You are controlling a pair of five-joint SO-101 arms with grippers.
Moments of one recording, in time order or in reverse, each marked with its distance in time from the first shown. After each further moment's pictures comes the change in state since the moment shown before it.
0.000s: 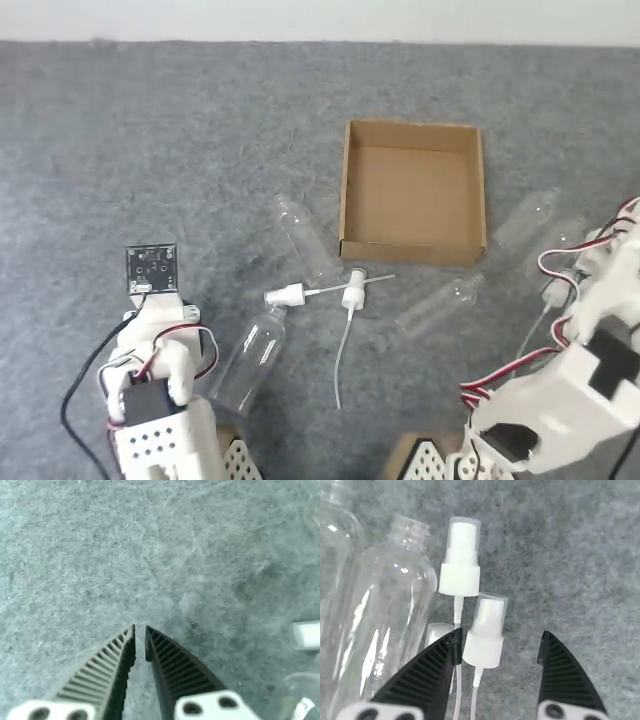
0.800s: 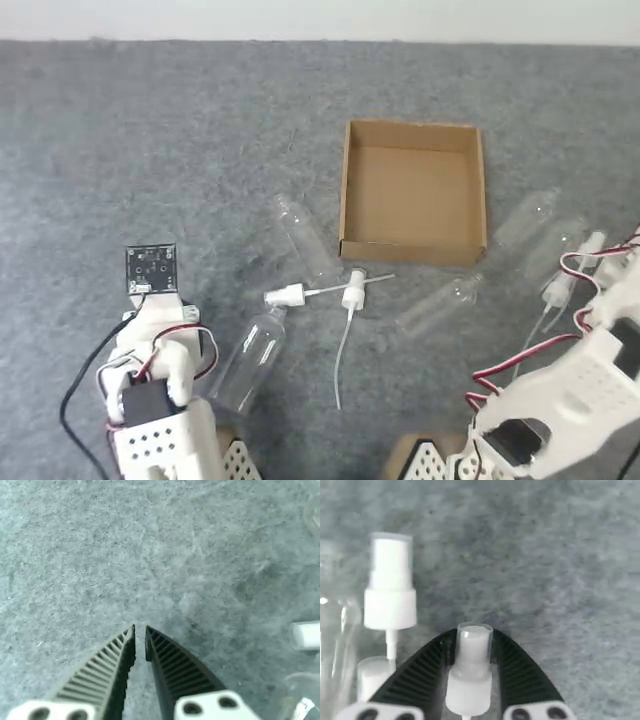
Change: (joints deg) left arm 0.0 0.0 0.0 0.0 0.0; right arm 4.6 10.2 -2.9 -7.4 1.7
